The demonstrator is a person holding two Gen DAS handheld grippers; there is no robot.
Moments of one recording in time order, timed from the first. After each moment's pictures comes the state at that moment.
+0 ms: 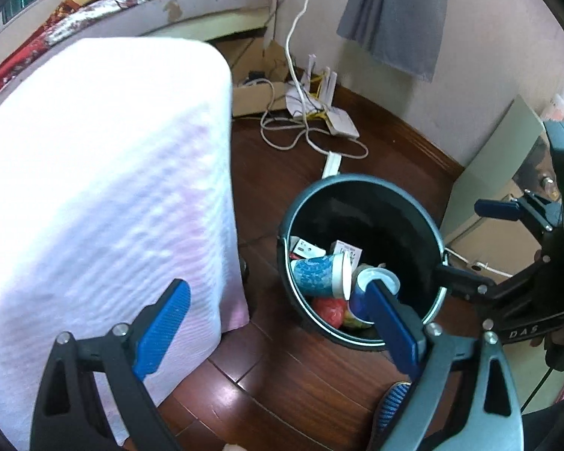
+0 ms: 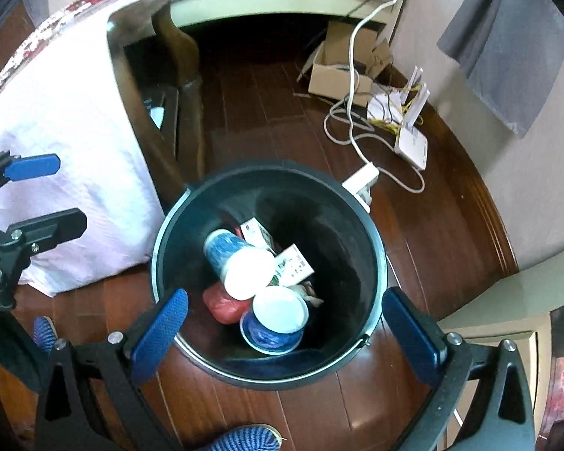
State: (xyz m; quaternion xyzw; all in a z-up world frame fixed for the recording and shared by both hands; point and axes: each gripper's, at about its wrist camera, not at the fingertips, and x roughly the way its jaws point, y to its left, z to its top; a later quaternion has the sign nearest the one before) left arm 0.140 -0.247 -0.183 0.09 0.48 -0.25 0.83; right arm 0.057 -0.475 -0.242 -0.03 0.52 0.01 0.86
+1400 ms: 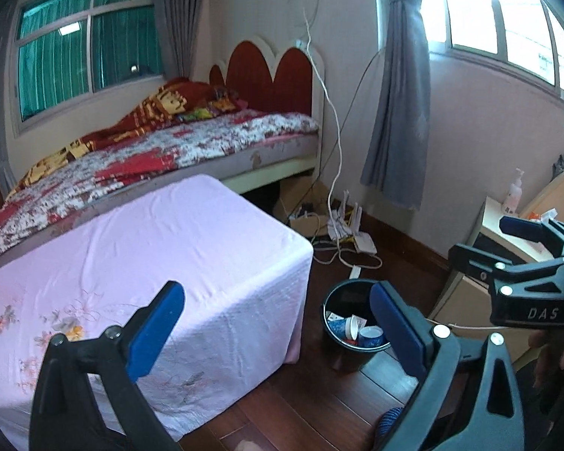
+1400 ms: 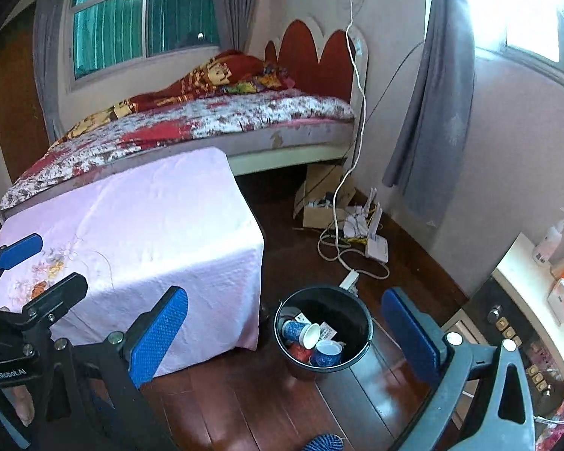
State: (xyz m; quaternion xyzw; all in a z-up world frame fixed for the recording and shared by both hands) left arm -0.027 -0.097 0.042 0.05 0.27 -0.18 0.94; right arm -0.134 -0.324 0.047 0.00 0.31 -0.06 0.95
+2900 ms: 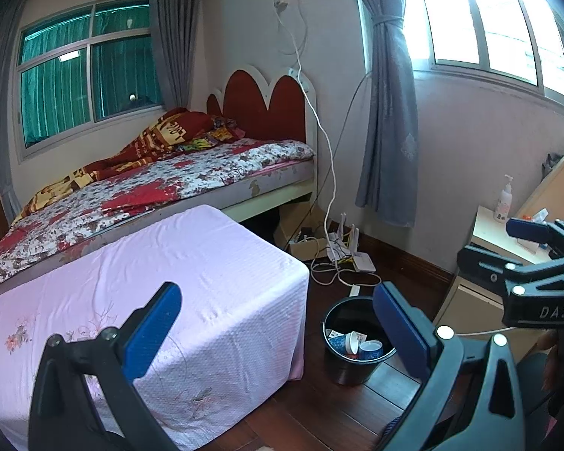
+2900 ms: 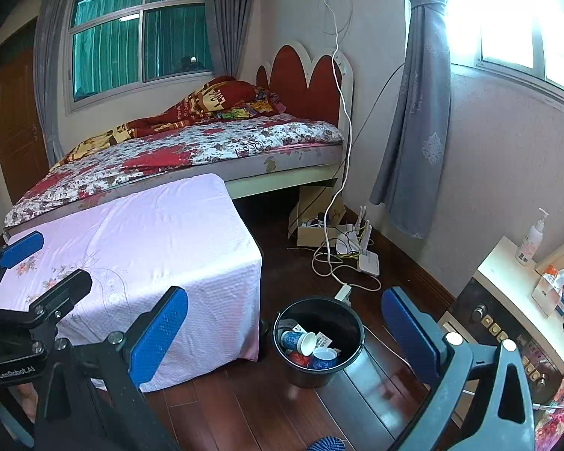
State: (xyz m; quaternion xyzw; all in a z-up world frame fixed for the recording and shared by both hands) left arm -0.055 -0.092 0.064 0.06 0.22 -0.19 0.95; right arm -0.181 -0.320 0.075 0.02 0.27 -0.08 0.96
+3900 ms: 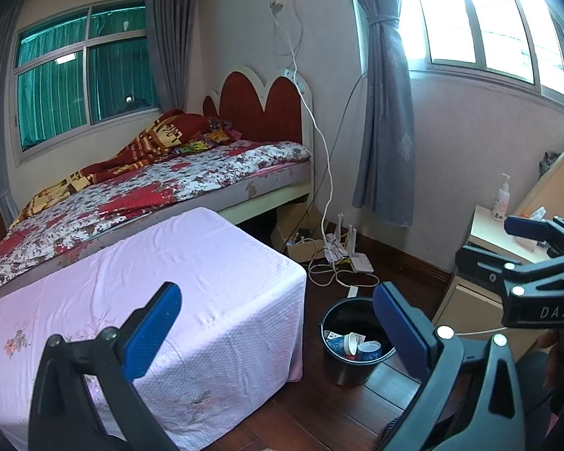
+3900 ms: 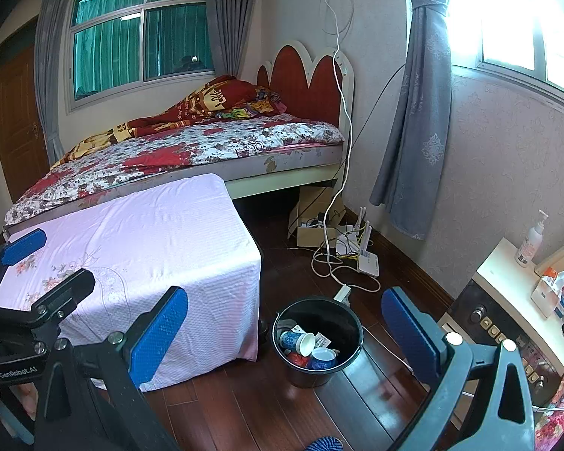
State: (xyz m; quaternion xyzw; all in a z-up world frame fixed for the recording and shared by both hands) left arm -0.055 -0.097 0.065 0.06 0.22 -0.19 0.95; right arm -0.181 -0.319 0.074 0.02 0.27 -0.08 0.96
